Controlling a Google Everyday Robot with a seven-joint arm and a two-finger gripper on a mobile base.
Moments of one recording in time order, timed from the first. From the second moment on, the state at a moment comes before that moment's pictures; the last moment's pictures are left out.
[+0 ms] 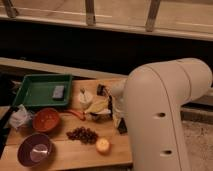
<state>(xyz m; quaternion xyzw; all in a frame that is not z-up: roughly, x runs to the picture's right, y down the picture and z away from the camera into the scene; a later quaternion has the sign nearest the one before) 0.105 0.203 0.841 -0.35 0.26 0.52 0.73</state>
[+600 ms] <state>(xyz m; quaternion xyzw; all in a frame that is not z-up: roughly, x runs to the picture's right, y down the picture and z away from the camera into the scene) 0.135 0.155 0.809 -0.30 0.24 0.55 0.74</state>
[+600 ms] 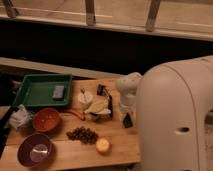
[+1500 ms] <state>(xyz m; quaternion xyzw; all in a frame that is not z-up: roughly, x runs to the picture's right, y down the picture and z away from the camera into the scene) 0.033 0.084 0.735 -0.35 0.03 0.35 0.87</state>
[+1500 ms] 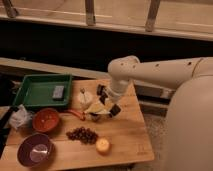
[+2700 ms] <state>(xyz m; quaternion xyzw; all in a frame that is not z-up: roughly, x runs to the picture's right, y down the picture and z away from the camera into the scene) -0.095 0.110 0.664 -0.36 -0.08 0.19 0.91</state>
